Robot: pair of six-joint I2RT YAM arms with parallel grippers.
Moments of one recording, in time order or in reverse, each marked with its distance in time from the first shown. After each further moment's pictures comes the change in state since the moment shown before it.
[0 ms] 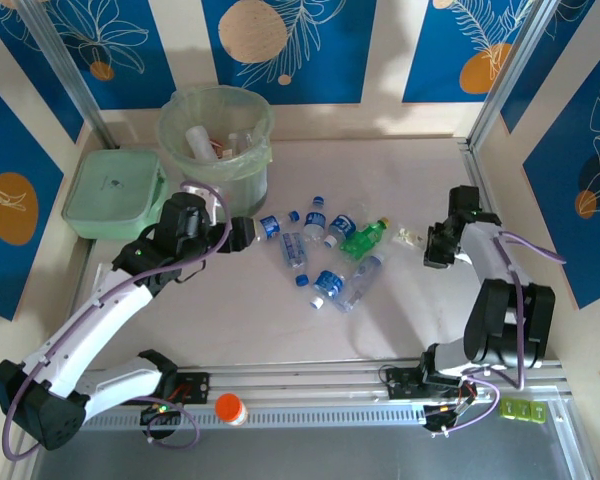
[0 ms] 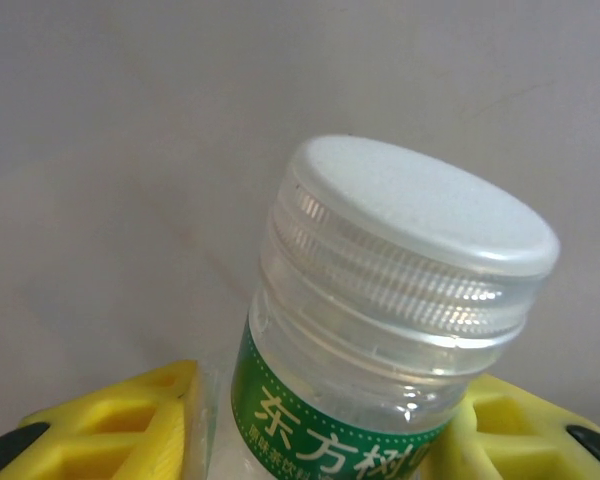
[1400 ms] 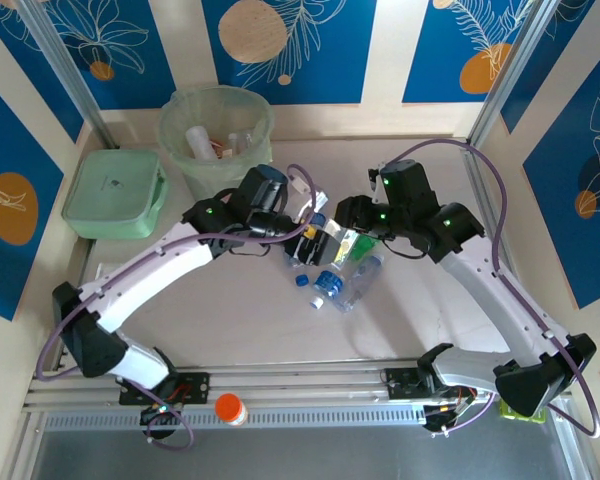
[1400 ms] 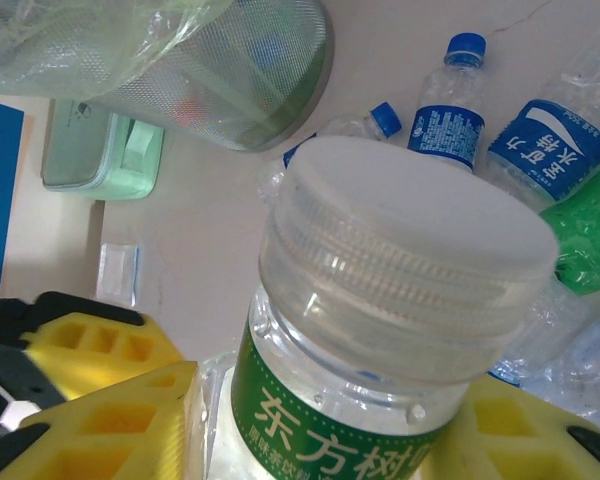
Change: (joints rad) left arm -0.298 0.443 0.463 -0.100 0.476 0.129; right arm 0.690 -0.205 0.354 -0.074 -0.094 -0.904
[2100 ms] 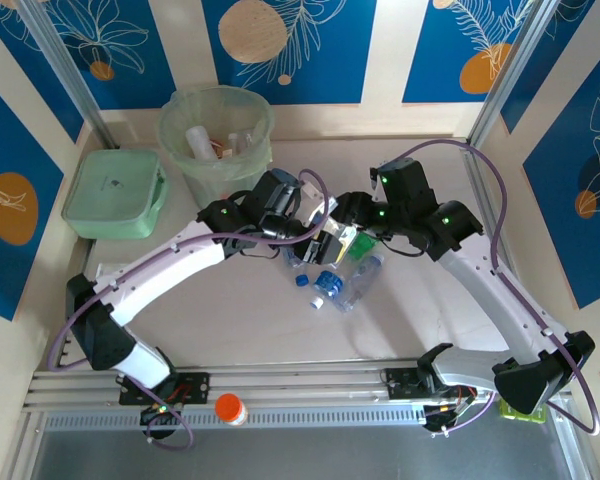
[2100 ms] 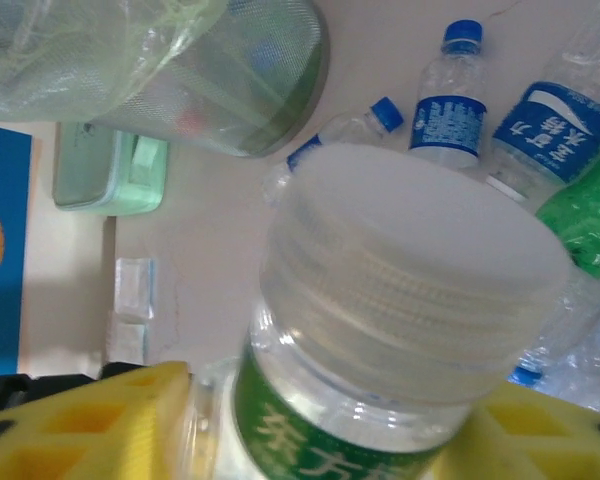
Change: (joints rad) left arm -0.033 0.048 0.015 0.003 -0.023 -0.015; right arm 0.012 0.013 0.015 0.000 0.004 0.090
